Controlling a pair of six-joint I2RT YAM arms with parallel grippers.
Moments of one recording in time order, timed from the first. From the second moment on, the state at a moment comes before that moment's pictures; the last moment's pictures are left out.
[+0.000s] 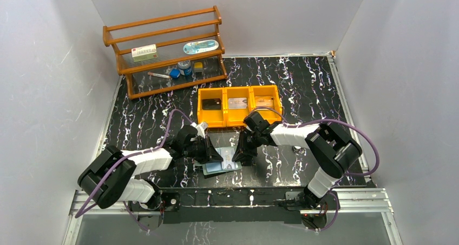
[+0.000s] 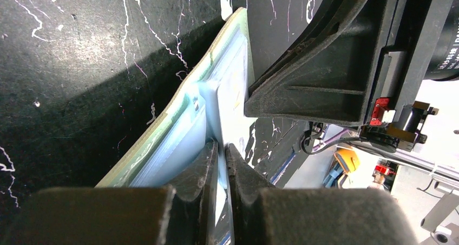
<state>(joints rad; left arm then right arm) -0.68 1.33 0.35 0.26 0.46 -0.93 0.78 1.65 0.77 -0.20 -0.48 0.94</state>
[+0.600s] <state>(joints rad) -0.65 1.26 0.35 0.22 0.52 -0.91 0.78 1.64 0.77 -0.20 -0.45 0.94</state>
